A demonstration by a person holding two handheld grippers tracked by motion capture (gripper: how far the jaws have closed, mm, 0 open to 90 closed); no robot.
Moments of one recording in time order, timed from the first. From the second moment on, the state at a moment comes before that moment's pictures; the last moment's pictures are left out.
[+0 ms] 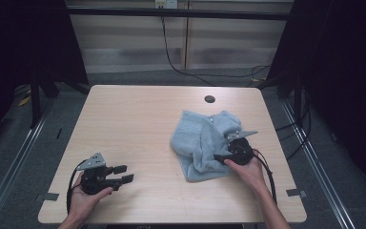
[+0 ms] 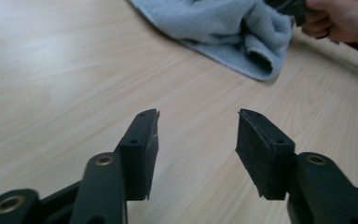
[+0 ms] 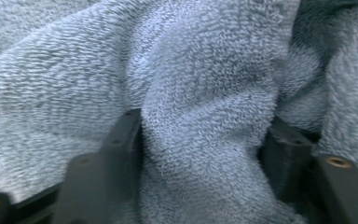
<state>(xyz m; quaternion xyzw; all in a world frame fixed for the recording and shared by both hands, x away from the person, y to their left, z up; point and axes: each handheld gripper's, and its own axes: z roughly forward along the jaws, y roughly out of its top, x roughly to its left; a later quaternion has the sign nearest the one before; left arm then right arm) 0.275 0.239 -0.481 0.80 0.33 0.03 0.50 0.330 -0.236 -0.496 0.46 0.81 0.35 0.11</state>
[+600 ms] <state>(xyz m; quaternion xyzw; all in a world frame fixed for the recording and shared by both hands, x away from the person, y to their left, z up) 0.279 0.241 -0.480 0.79 0.37 0.00 0.50 0.311 -0.181 -0.497 0.42 0.83 0.38 0.07</state>
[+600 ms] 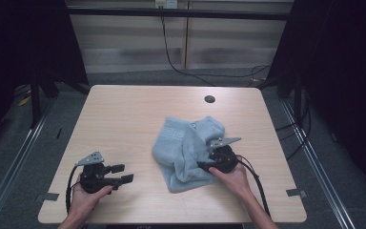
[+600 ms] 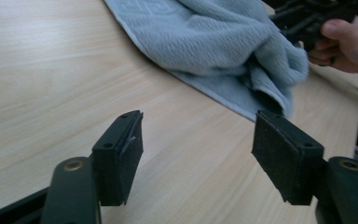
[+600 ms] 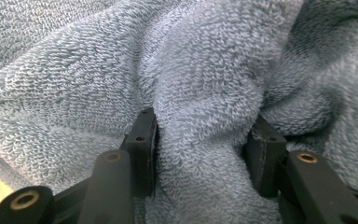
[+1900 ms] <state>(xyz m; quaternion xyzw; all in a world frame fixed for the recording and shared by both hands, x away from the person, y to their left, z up) 0.352 0.161 -0.465 0.79 0.37 0.02 0.48 0.352 -0.156 -0.454 0.38 0.81 0.44 0.06</state>
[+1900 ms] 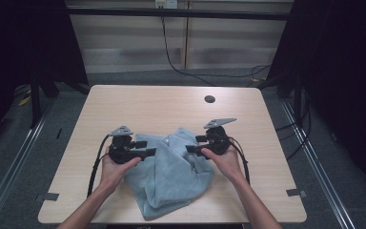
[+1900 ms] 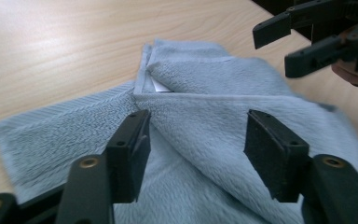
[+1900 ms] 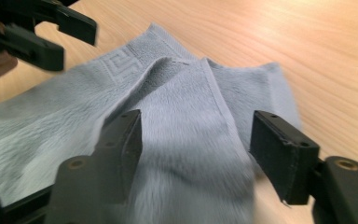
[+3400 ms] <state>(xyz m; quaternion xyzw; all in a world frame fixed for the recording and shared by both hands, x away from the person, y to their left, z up) 0.351 0.196 -0.444 0.76 0.34 0.03 0.55 0.346 -0.220 -0.430 0.45 0.76 0.44 0.16</state>
